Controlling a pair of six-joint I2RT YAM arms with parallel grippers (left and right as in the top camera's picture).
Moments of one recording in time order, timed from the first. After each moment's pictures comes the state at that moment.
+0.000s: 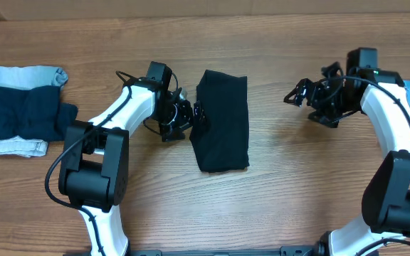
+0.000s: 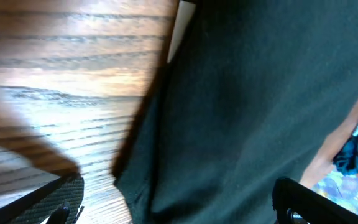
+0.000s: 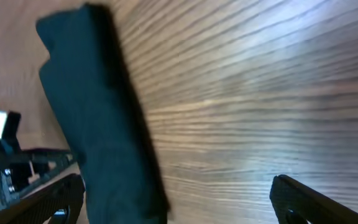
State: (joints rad) left arm -0.24 2.05 1.36 -0.78 0.61 -0.48; right arm -0.12 1.80 1.36 -0.95 -0.54 0.24
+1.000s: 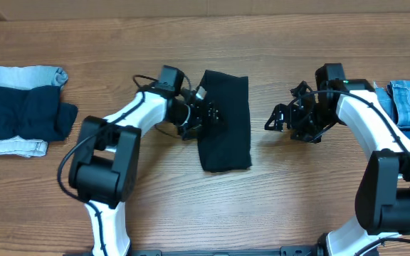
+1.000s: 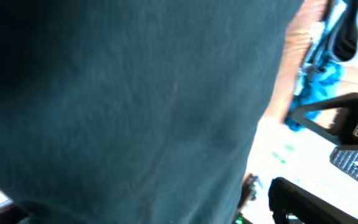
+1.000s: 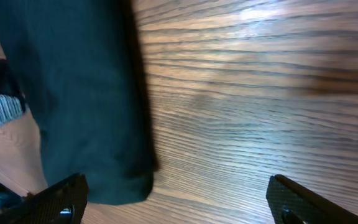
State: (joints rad) left arm -0.32 2.11 1.32 -0.54 0.86 -0.49; right arm -0.01 1.80 1.25 -1.00 -0.52 0.11
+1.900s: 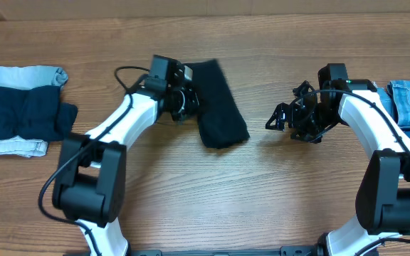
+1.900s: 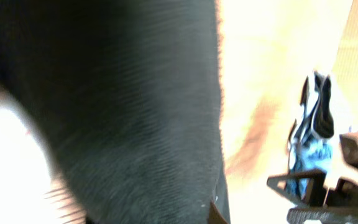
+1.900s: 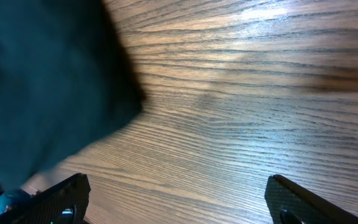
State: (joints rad) left arm -0.28 1.94 1.28 -0.36 0.61 -0.71; right arm -0.02 1.80 1.25 -1.00 -0.54 0.11
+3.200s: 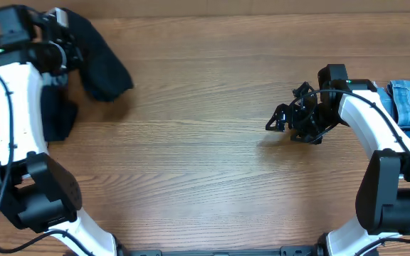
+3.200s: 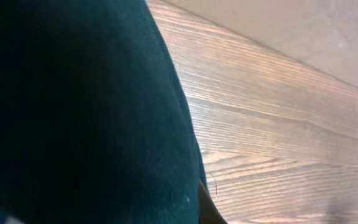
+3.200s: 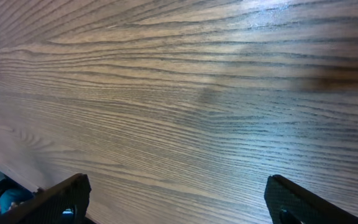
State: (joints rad) left arm 0.31 1.92 1.83 -0.88 0.51 -0.12; right arm -0.02 1.80 1.25 -1.02 -0.54 0.11
